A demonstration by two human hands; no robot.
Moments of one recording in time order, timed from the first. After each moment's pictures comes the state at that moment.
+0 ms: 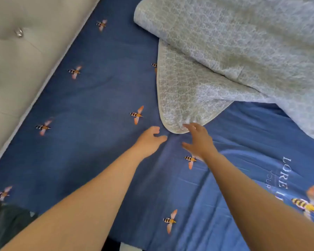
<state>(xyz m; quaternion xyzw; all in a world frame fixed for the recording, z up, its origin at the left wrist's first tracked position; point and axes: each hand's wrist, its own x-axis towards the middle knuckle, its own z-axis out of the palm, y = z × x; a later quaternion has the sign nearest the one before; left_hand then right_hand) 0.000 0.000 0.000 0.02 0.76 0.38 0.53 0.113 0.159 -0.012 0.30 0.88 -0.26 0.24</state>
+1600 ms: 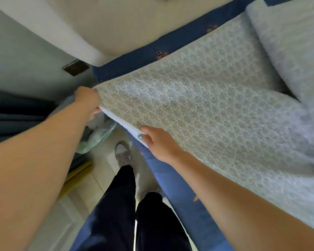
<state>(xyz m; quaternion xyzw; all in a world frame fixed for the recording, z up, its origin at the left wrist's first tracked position) -0.002 -0.398 -0.010 -0.48 0.73 0.45 0.20 0.084 -0.170 0.027 -0.10 0.84 -0.35 0.41</state>
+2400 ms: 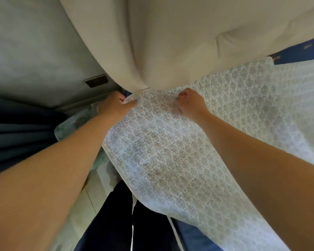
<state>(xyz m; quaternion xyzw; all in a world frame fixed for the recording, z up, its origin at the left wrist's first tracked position) -0.044 -0.454 -0.028 -0.23 0.83 0.44 0.25 -0.110 -0.225 0.004 0.06 0.93 -0.22 0.28</state>
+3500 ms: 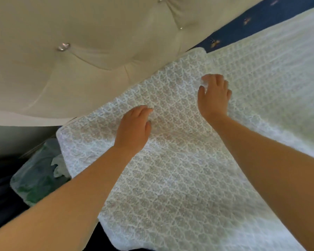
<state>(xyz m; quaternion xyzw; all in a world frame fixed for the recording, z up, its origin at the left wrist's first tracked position) -0.076 -0.236 -0.005 0.12 0.94 0.29 0.13 -0.141 -0.007 0.022 0.12 0.98 -0.12 -0.03</state>
